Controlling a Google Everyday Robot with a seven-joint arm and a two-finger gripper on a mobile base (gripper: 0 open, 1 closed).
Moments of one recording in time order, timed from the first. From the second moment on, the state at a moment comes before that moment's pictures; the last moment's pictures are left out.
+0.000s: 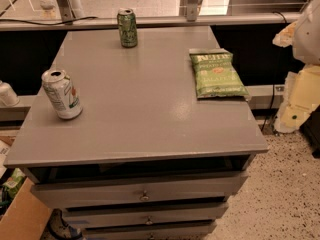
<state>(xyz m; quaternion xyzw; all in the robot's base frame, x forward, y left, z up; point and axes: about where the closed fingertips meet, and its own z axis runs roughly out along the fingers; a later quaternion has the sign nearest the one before) 0.438 -0.217 0.976 -0.60 0.78 -0.03 0.16</state>
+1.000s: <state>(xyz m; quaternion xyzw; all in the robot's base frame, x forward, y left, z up) 0.471 -0.205 0.966 -0.60 0.78 -0.01 0.21</state>
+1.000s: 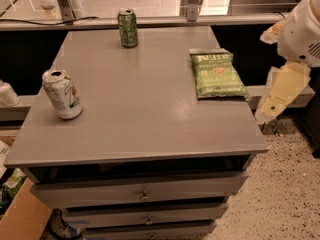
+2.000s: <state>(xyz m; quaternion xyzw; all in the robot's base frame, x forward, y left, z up) 0.595 -0.216 0.906 -0.54 0.80 0.00 0.26</state>
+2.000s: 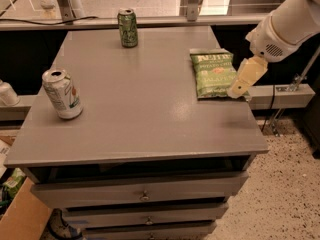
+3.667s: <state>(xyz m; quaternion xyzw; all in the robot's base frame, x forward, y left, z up) 0.659 -0.208 0.834 -0.43 0.85 0.13 0.26</state>
